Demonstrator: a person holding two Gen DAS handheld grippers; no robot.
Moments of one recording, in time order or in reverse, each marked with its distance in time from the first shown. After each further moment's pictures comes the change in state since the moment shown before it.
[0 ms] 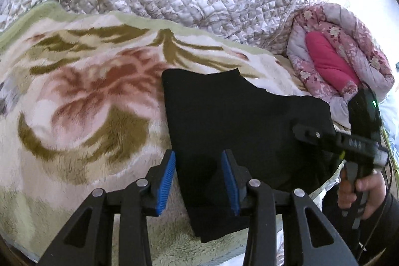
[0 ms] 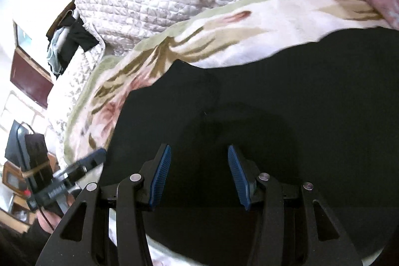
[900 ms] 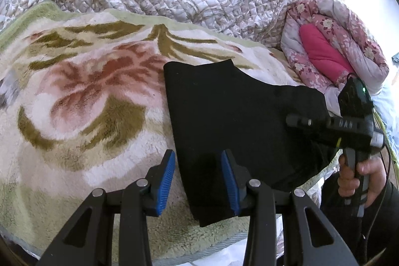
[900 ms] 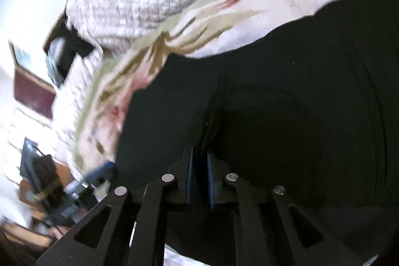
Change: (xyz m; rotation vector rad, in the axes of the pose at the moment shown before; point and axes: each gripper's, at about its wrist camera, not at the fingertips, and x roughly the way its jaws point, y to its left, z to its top) left arm -0.008 -0.004 -0.012 0.031 0.015 -0.013; right arm -0.005 -0.020 0.002 0.150 0.002 0.070
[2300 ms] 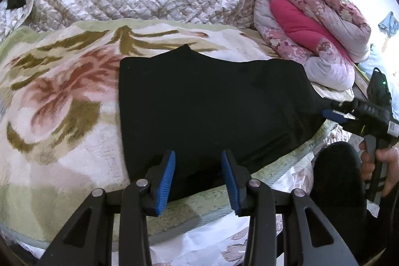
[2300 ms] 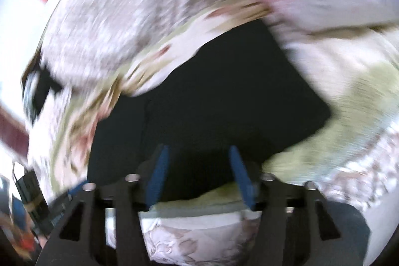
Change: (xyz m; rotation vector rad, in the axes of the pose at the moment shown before) left arm 0.002 -0.054 -0.018 0.161 0.039 -0.018; right arm -0.137 -0.053 -0.063 0.148 -0.274 -0.278
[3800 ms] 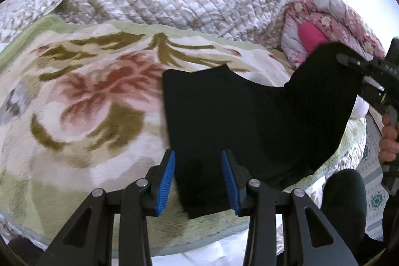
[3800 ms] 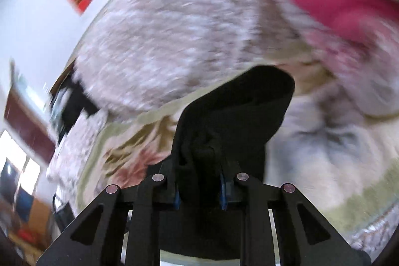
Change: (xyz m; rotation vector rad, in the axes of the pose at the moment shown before) left arm -0.018 0.042 0.010 -0.138 -0.063 0.089; right arm 0.010 0.150 0.053 -0.262 -0.065 0.202
